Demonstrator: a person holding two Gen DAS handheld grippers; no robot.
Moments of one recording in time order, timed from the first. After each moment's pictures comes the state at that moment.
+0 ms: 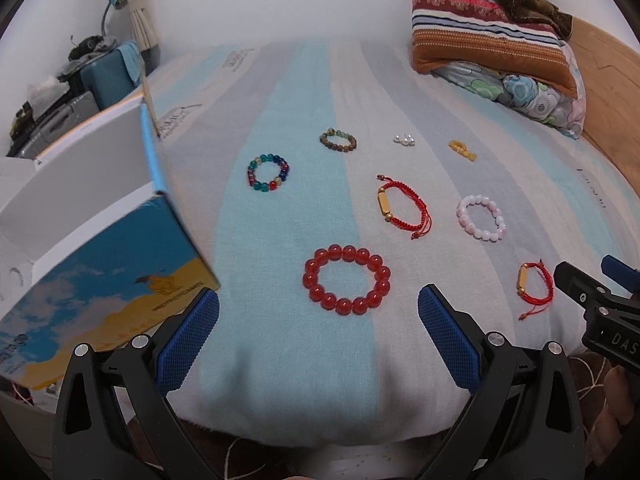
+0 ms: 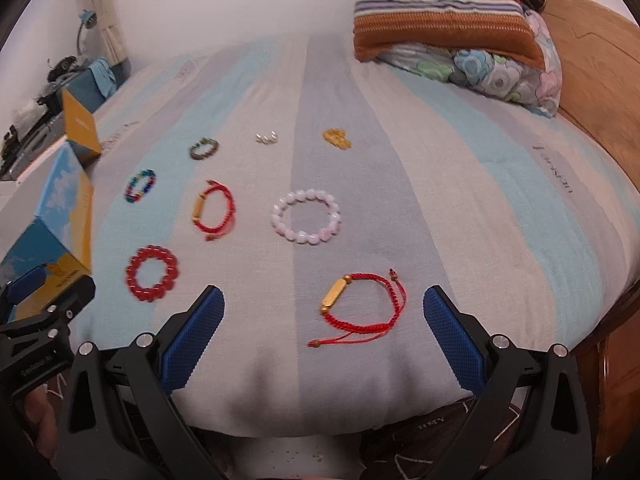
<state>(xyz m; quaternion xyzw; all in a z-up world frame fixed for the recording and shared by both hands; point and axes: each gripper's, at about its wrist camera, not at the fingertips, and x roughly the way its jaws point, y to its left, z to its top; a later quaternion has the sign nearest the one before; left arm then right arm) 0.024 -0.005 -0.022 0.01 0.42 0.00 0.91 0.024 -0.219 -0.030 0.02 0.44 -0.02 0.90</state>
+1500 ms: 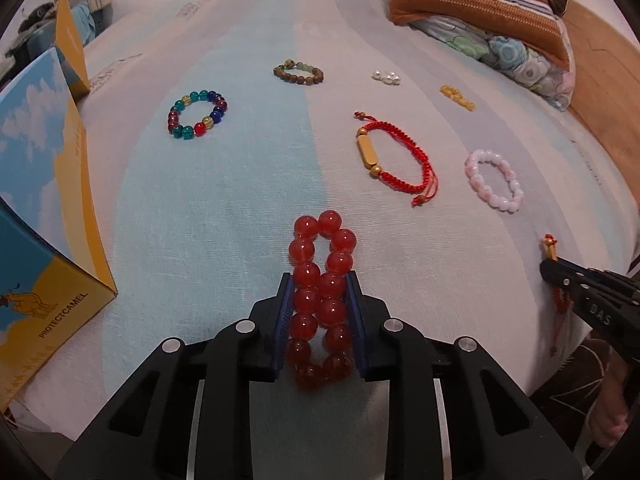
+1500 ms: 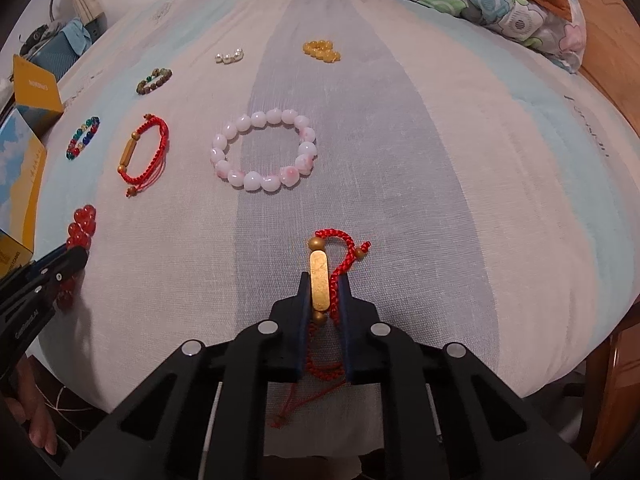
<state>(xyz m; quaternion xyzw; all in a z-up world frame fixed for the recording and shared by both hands) 0.081 -0.014 -0.093 -0.02 0.49 -0.08 0.87 0.067 -0.235 -0.102 0.02 0.53 -0.01 0.85</state>
